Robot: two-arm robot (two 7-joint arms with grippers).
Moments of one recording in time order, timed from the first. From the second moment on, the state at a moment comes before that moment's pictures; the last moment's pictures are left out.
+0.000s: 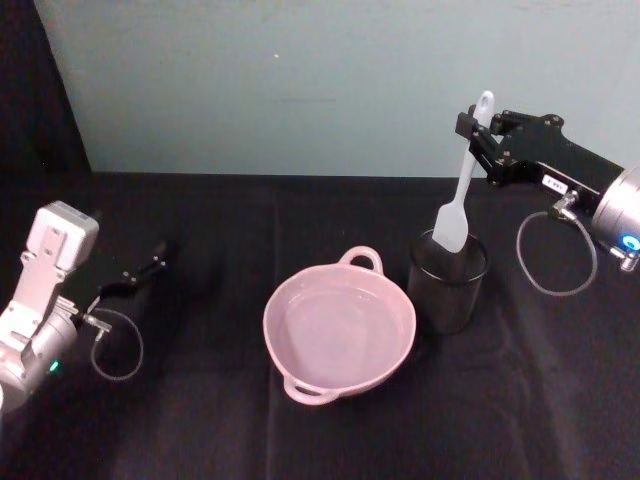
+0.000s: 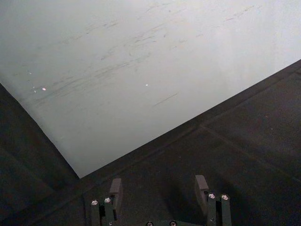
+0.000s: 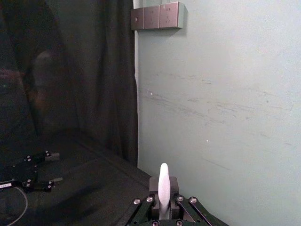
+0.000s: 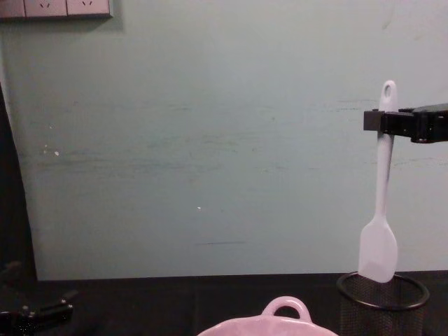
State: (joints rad) left arm -0.20 0.60 0.45 -1.41 -0.25 -0.12 0.03; right arm 0.37 0.63 -0.34 -1.65 0.61 0.15 0.42
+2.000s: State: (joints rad) left arm -0.20 0.60 0.45 -1.41 -0.25 -0.12 0.03; right arm 0.40 0.40 -0.54 -1.42 0.55 0.00 0.57
